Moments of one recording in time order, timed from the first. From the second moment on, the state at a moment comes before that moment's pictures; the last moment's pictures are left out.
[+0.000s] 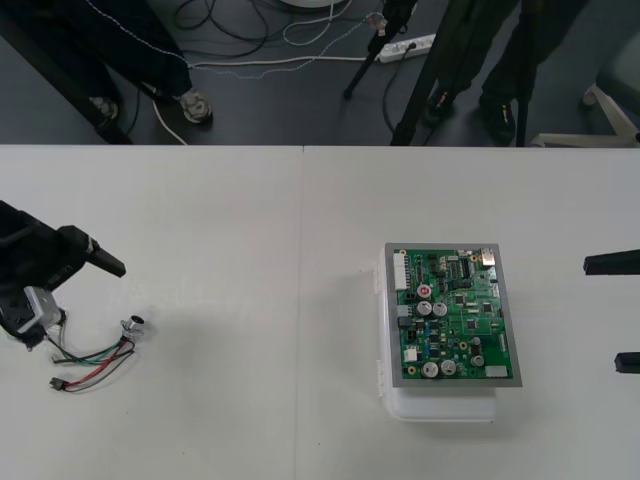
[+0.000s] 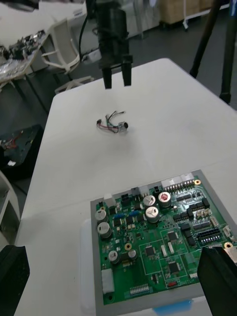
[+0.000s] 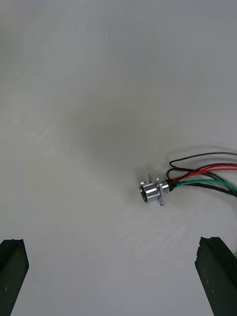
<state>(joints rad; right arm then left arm) 0.14 -0.92 -0.33 -1.79 0.93 -1.56 -0.22 -0.44 1.31 -0.47 -1.68 -1.46 -1.30 -0.78</state>
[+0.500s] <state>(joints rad) 0.14 -0.79 -0.39 -1.78 0.88 -1.56 -0.22 -0.47 1.40 -0.60 -1.80 -1.50 -0.99 -1.12</state>
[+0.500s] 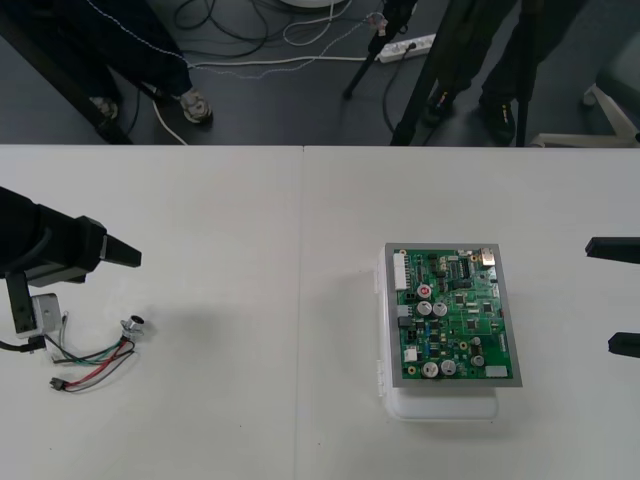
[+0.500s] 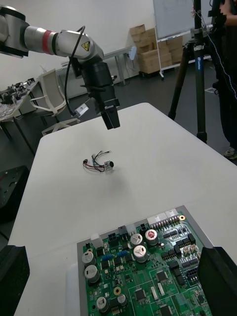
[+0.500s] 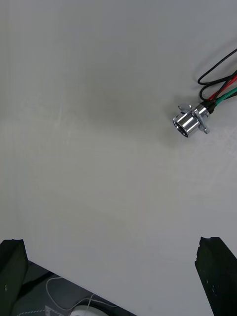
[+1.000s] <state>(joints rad) 0.13 -0.81 -0.30 -1.78 0.74 -1.56 -0.20 -0.47 1.47 -0.74 -1.88 -1.54 -0.73 -1.74</state>
